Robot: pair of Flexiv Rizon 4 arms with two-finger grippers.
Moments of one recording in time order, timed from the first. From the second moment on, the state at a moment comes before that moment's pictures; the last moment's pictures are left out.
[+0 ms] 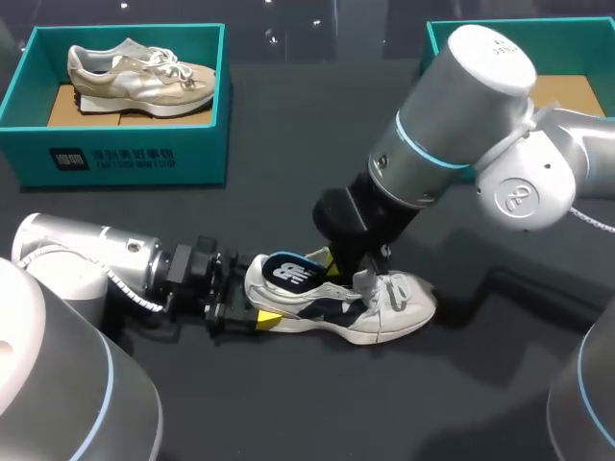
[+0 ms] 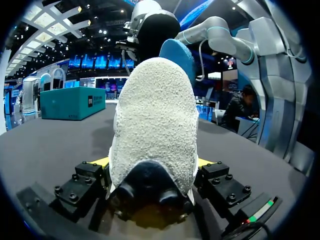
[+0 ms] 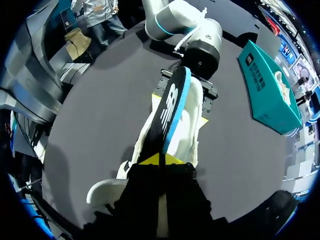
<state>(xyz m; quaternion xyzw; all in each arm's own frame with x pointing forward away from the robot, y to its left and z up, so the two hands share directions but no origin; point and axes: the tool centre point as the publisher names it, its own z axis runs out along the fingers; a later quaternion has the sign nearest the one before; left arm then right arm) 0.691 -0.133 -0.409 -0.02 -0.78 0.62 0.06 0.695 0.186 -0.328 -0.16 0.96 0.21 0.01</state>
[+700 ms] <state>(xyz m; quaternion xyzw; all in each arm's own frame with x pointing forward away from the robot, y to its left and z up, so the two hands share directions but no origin) 0.691 -0.133 -0.410 -0.02 -0.78 0.62 0.06 0.688 0.228 -0.315 -0.21 0.95 0.22 -0.02</state>
